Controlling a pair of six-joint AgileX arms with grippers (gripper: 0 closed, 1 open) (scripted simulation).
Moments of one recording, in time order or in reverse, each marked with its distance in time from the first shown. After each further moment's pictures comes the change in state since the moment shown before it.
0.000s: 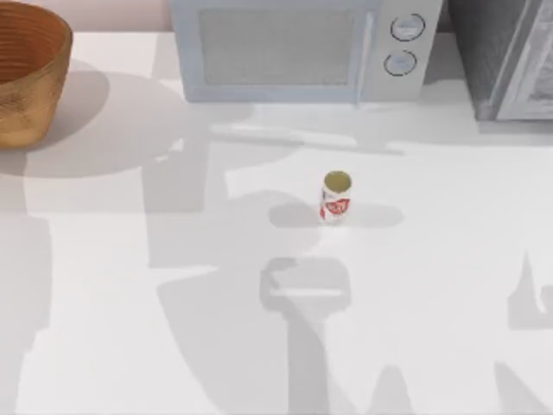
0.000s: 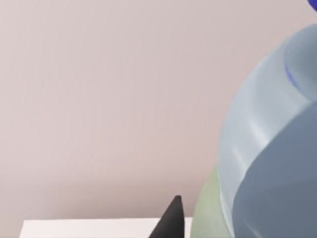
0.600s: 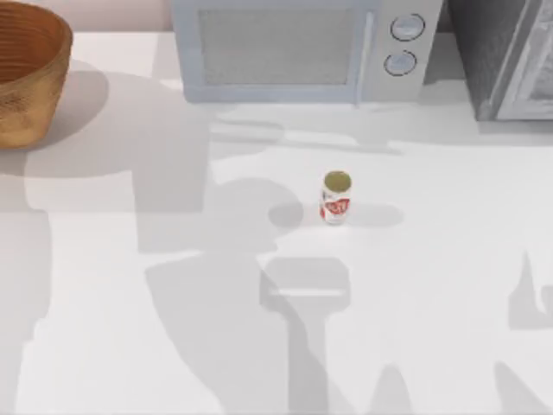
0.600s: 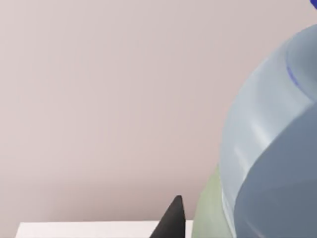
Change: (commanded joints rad) left arm -0.009 0.057 0.019 0.042 -0.011 -0.004; right arm 0.000 0.000 0.000 0.000 0.000 0.000
